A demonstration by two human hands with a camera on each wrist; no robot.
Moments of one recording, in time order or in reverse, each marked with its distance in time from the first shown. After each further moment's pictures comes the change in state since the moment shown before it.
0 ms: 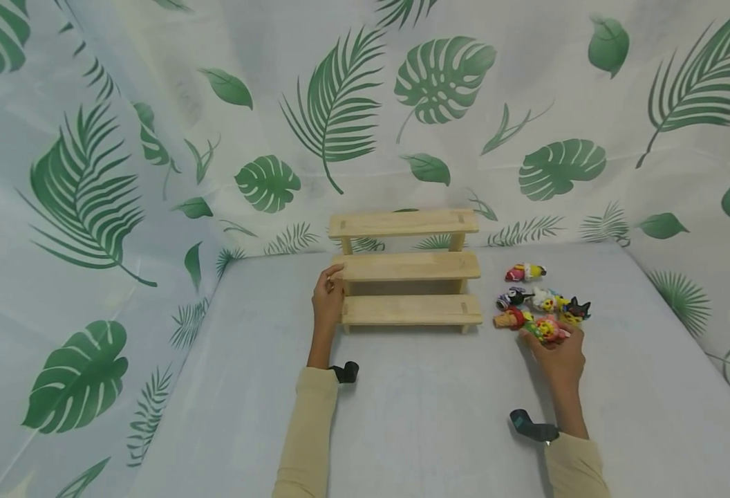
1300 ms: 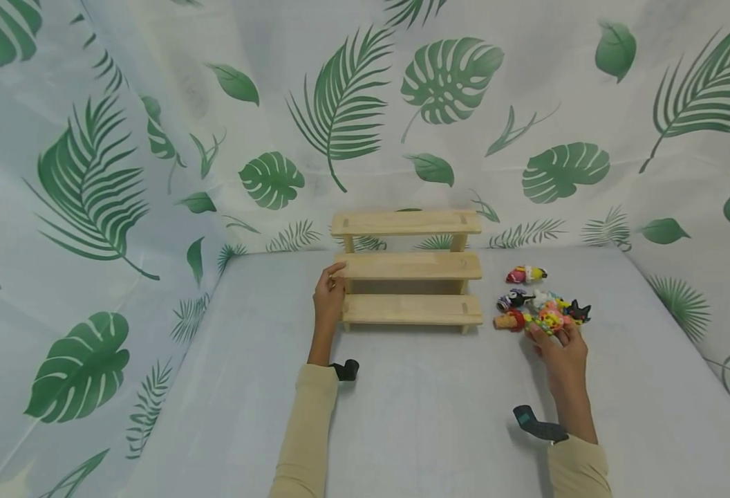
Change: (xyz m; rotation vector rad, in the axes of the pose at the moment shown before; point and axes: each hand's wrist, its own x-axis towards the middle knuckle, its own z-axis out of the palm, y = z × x) left_hand 0.001 -0.001 0.000 0.012 0.020 0.013; right_hand 0.000 -0.027 -0.012 0.547 -0.181 0.248
